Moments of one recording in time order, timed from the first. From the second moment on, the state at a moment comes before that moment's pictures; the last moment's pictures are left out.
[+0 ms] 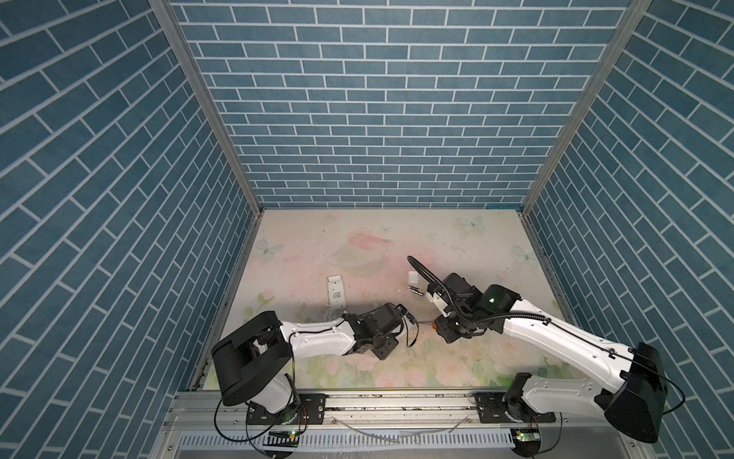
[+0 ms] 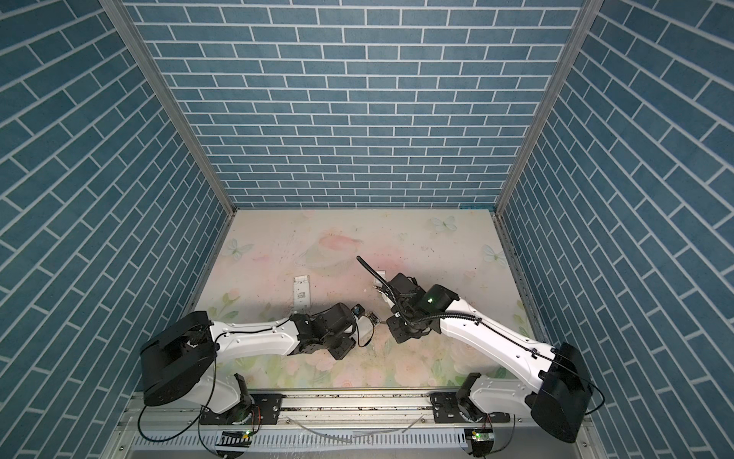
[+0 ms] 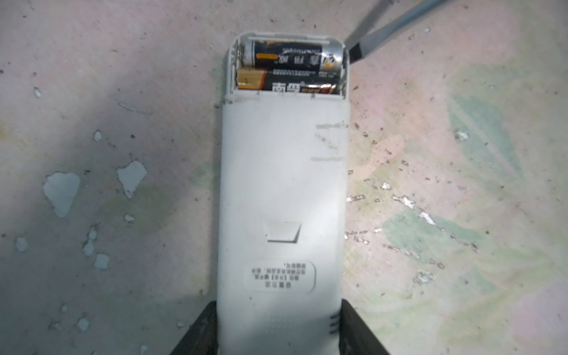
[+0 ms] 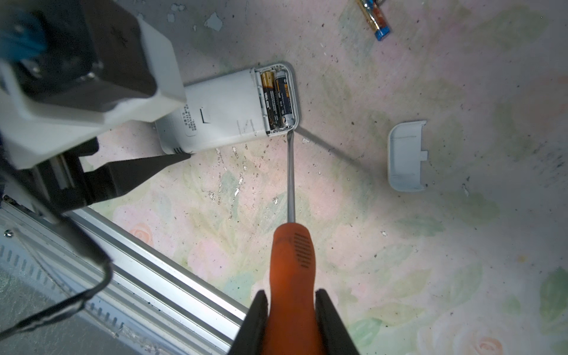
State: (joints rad) left arm -1.04 1.53 0.70 -0.28 -0.06 -0.20; right arm 0.90 1.22 0.97 -1.00 -0.05 0.31
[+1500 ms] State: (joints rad) left arm -1.04 1.53 0.70 -0.28 -0.07 -0.20; right arm 0.89 1.28 1.05 -1.06 -0.06 0.31
